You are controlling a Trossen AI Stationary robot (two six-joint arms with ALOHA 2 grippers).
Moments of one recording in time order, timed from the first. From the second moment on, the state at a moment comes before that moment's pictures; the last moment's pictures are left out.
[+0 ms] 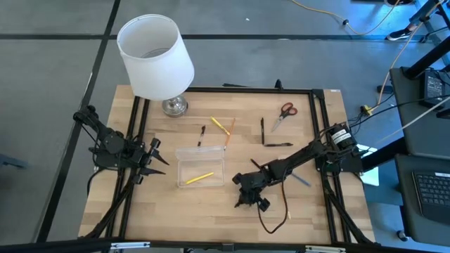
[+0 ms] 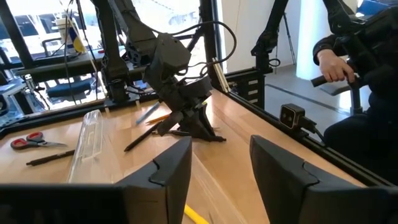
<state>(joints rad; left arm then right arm) -0.66 0.00 0.07 -0.11 -0.33 0.09 0.35 1.94 0.94 0.08 -0.24 -0.39</state>
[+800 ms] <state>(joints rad) -0.66 0.00 0.07 -0.11 -0.33 0.09 0.35 1.80 0.96 0.10 -0.06 -0.20</state>
